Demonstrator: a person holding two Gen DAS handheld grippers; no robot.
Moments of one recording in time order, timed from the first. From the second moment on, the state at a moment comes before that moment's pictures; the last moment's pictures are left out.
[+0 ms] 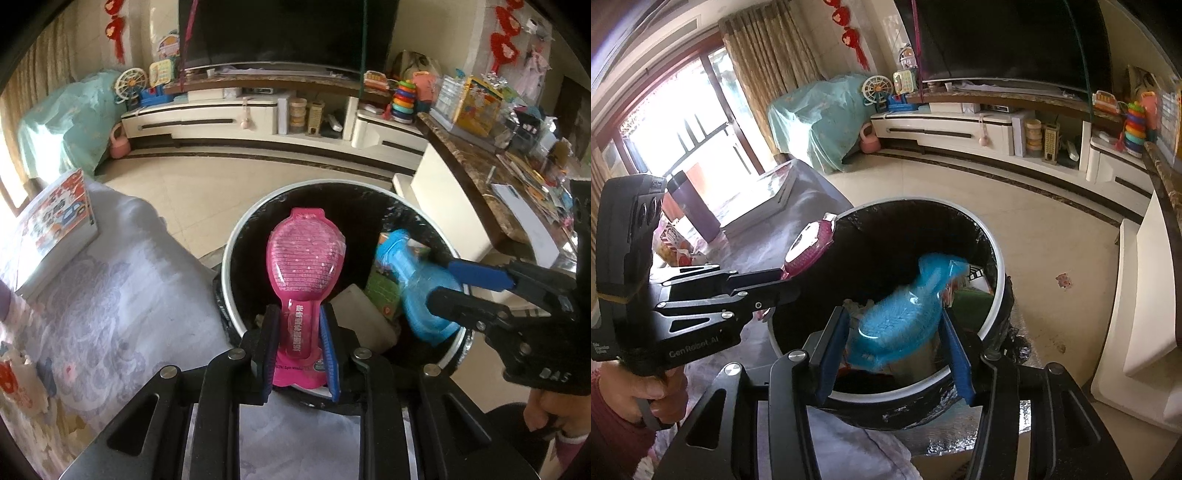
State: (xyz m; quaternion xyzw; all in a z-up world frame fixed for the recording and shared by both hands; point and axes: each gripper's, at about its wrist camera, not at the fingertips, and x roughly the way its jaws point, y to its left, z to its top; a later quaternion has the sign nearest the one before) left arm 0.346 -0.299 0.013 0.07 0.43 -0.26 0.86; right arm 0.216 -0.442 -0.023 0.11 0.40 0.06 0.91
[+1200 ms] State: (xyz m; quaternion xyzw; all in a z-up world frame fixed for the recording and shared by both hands) left arm 0.236 -0.154 -0.006 -0.06 0.42 -0.18 0.89; right arm 0.152 -0.365 -0.015 0.14 0.36 0.09 0.92
